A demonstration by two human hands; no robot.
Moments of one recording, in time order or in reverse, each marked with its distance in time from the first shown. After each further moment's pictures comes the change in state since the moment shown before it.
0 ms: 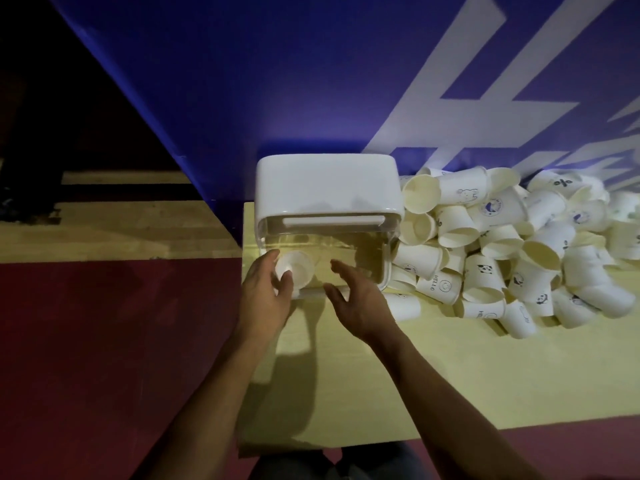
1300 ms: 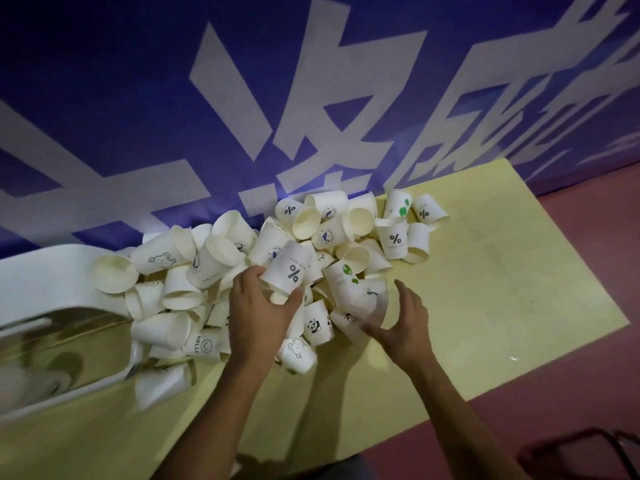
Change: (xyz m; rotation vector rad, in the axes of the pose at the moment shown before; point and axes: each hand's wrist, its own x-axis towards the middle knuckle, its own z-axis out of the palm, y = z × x) left_hand -0.060 0.330 0.374 0.186 0.002 0.116; right_hand -0.100 0.409 -0.350 0.074 0.420 0.378
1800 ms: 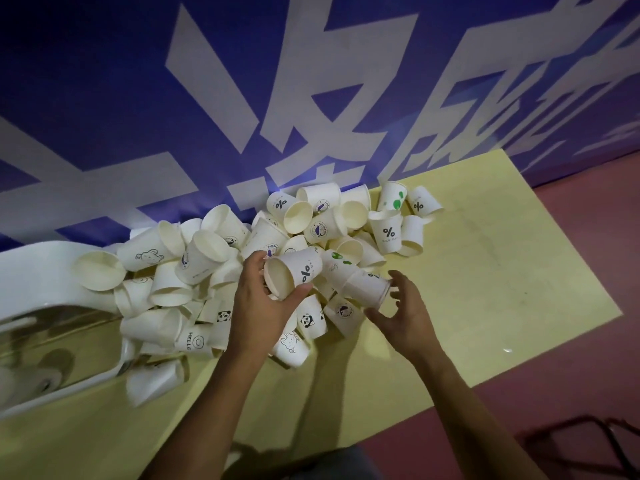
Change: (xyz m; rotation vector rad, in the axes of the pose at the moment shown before) left_hand -0.003 0.013 -0.001 -0.238 -0.161 -0.005; right_hand 0.009 0.002 -0.020 0.099 -0.033 -0.095
